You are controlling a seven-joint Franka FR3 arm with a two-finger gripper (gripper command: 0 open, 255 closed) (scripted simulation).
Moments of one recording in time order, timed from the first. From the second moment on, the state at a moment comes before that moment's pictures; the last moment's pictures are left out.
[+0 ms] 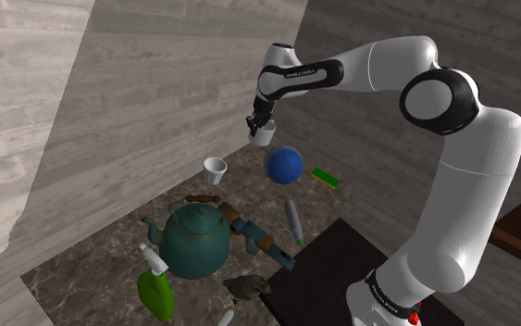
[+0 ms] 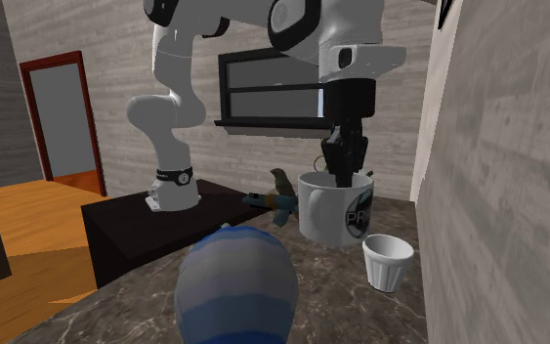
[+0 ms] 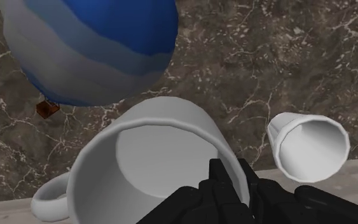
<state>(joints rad) -0.07 0.40 0.02 -1.70 -0.06 2.17 -0.11</state>
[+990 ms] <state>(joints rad) 0.01 0.12 0.07 -2.00 -0.08 2.19 0.03</state>
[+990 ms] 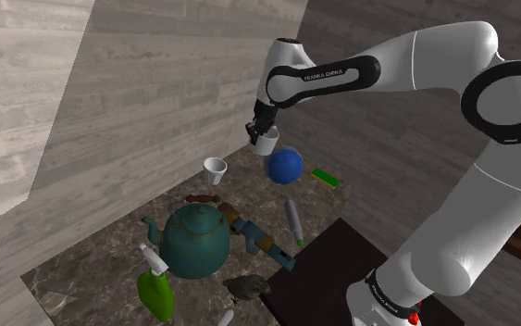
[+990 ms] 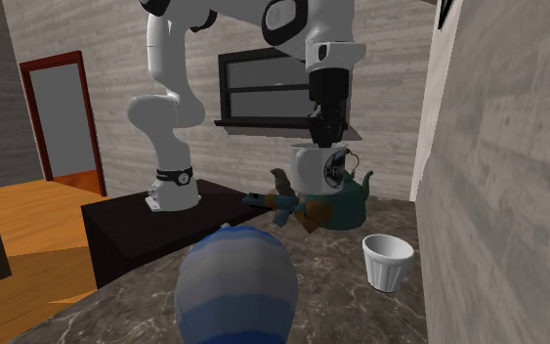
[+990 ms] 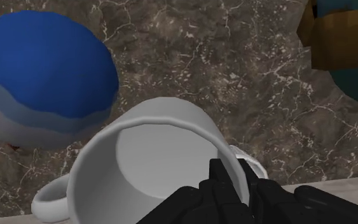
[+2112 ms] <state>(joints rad) 0.18 -0.27 0.25 -2.44 -0.01 2.23 0.34</state>
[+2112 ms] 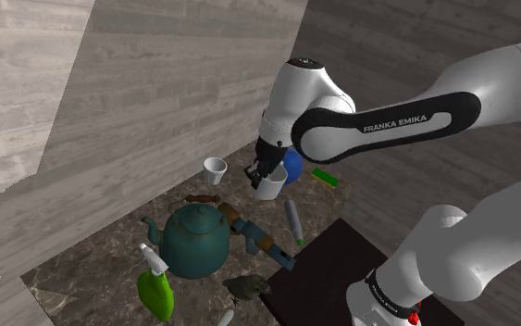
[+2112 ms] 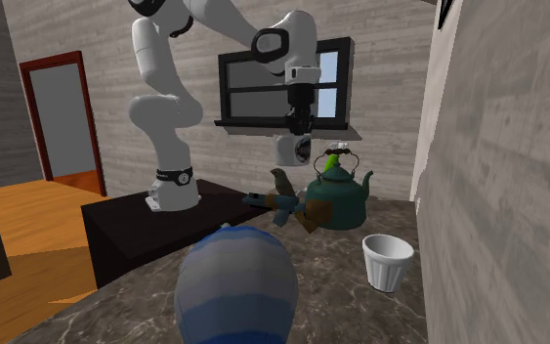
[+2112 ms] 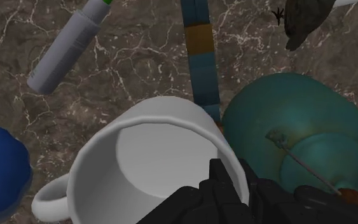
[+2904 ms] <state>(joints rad) 0.34 -0.40 0.44 -2.54 0.10 2.18 0.60</state>
